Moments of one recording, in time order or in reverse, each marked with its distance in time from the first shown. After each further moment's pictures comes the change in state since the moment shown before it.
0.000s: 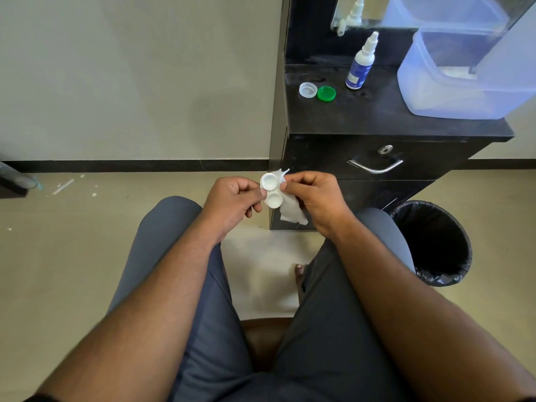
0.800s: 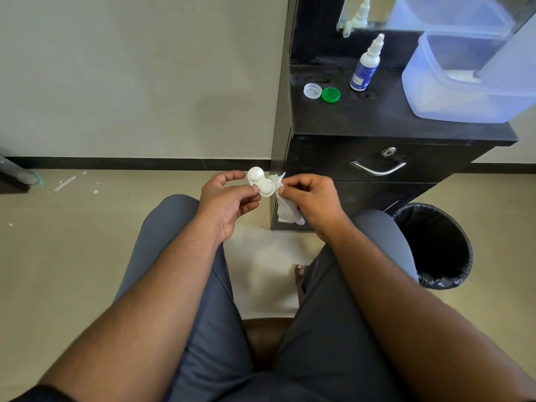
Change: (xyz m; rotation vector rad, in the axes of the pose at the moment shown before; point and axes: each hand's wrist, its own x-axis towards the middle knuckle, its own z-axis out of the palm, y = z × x) left_hand 0.009 -0.005 -0.001 -0.520 0.221 -0.279; right_hand -0.003 0.003 0.007 -0.106 -0.009 -0.099
